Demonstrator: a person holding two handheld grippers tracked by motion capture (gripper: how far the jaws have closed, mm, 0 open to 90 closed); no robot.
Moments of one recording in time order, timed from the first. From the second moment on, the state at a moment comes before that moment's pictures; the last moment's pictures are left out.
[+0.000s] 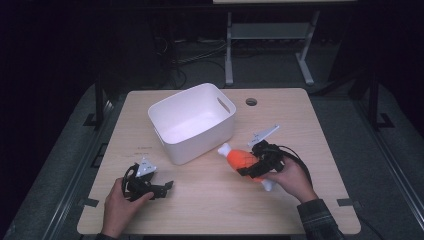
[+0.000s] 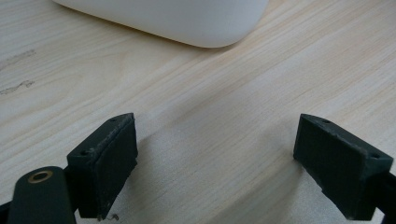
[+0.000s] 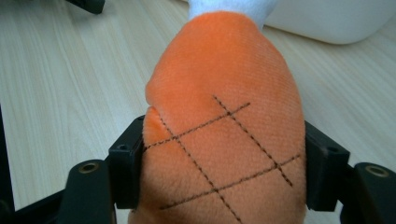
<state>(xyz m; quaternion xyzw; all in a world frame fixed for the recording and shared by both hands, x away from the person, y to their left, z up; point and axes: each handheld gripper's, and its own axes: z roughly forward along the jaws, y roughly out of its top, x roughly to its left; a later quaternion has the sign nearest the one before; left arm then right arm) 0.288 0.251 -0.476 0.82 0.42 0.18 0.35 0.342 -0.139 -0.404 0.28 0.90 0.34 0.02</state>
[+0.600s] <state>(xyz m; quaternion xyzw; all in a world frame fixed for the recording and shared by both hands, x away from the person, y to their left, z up) 0.288 0.251 -0.475 0.82 0.42 0.18 0.35 0.349 -0.140 -0.368 0.25 0.90 0.36 0.03</state>
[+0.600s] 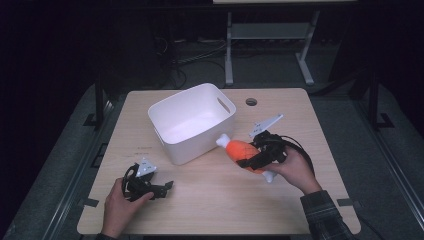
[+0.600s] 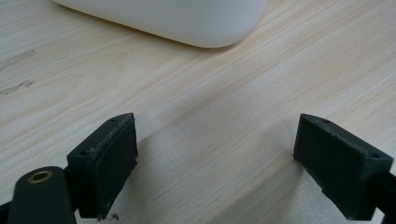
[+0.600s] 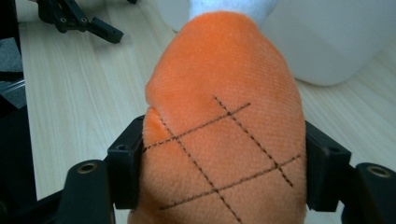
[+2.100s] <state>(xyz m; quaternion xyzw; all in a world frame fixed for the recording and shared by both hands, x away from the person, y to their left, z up) 0.288 0.251 -0.475 0.82 0.42 0.18 0.35 0.393 -0.093 -0.292 0.18 0.91 0.38 0.05</state>
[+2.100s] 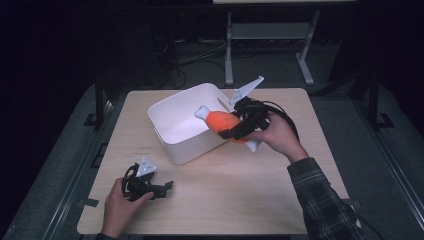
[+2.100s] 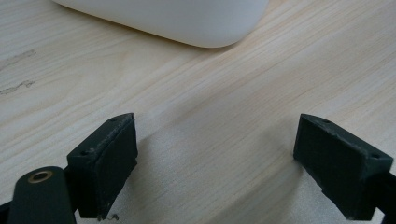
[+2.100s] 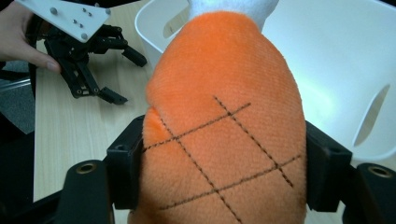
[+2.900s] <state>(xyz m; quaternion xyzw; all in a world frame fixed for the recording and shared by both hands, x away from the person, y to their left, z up) 0.288 0.251 -0.475 0.82 0.42 0.18 0.35 0.431 -0.026 -0.279 0.14 0.92 0.35 0.05</state>
